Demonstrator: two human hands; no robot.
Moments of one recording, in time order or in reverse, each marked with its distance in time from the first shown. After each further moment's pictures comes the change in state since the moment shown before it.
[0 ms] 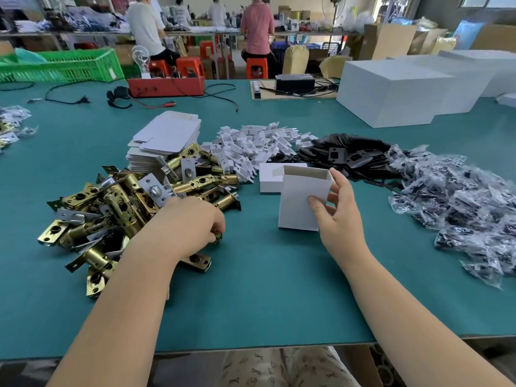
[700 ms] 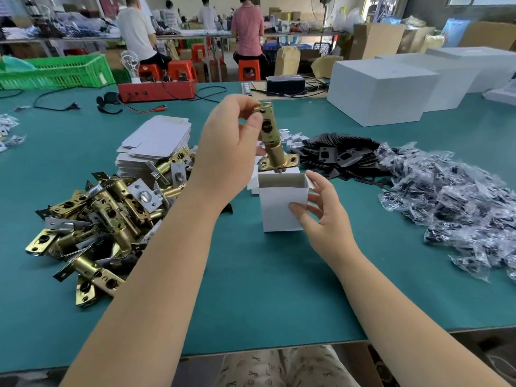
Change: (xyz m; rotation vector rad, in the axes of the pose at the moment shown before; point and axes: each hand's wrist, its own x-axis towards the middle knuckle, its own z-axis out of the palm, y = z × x) left_hand 0.024 0.067 -0.074 -1.077 0.855 0.166; right_hand -0.008 -0.012 -0.002 0.033 -0.103 -0.046
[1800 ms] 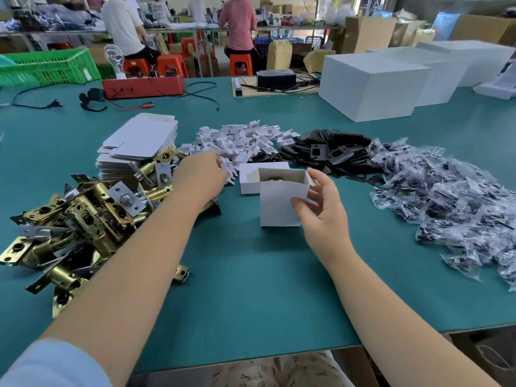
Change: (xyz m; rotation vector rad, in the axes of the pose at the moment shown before) left_hand 0.027 -0.116 0.016 0.785 -0.322 -0.366; right_hand 0.005 0.002 -0.004 0.068 0.119 0.059
